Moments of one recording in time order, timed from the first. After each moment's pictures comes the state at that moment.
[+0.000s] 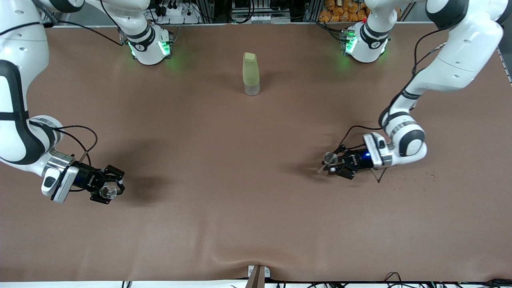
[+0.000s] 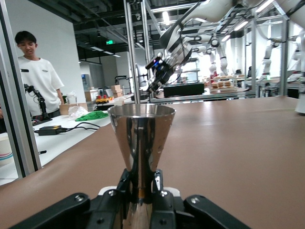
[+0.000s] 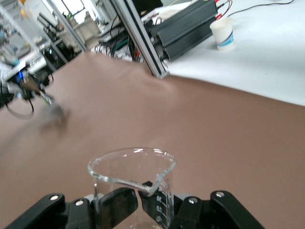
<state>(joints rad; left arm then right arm) 0.32 0.77 -0.35 -1.90 -1.49 1.86 2.75 -0.19 0.61 -0.03 -1.72 1.27 2.00 -1.78</state>
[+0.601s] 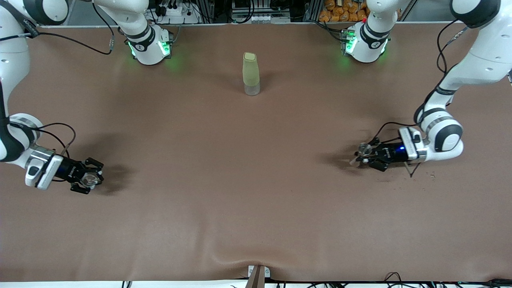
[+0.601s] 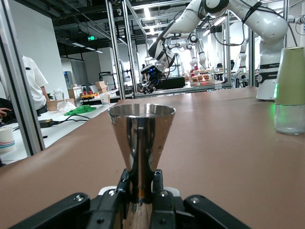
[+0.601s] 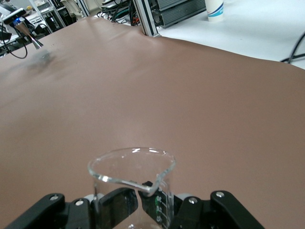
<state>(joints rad) 0.57 0.77 -0.35 -1.91 -1.19 1.73 2.72 -0.39 0.69 -0.03 -1.71 1.14 1.93 -2.03</state>
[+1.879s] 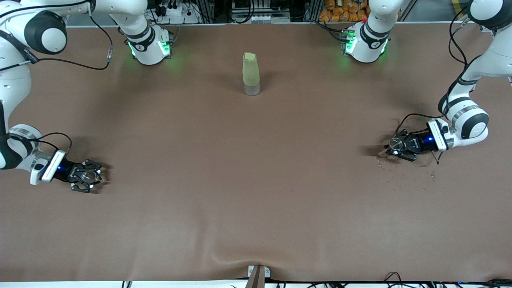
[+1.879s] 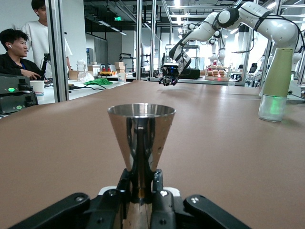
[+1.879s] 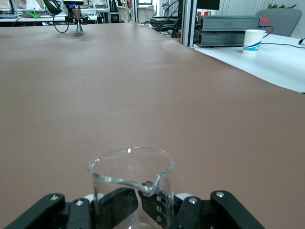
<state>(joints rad) 0.71 0.81 -0.23 -1.90 -1.08 1.67 2.65 -0.51 0.96 -0.03 -1.47 1.14 1.73 -2.49</state>
